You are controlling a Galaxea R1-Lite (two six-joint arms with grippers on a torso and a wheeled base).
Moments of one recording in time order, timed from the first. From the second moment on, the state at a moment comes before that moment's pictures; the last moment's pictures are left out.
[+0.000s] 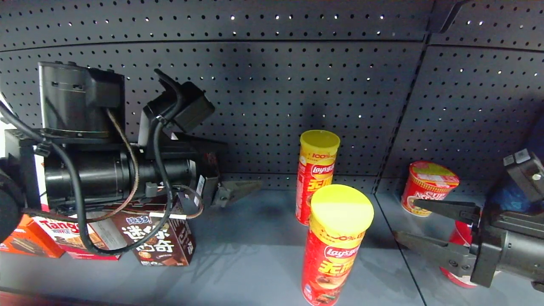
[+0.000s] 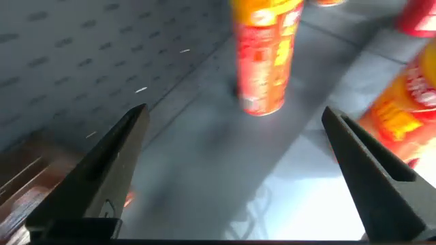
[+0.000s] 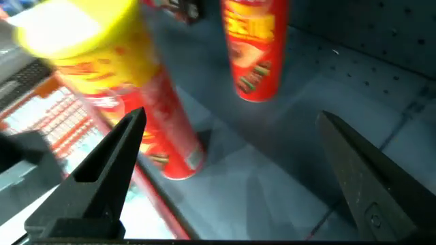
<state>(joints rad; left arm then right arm) -0.48 1.53 -1.01 -0.18 -0.28 0.27 0.49 1.19 -0.48 -0.52 0.28 0.03</state>
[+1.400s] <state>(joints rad) -0.52 1.45 -0.94 -0.26 0.02 0.23 0.67 1.35 -0.60 -0.25 -0.18 0.01</state>
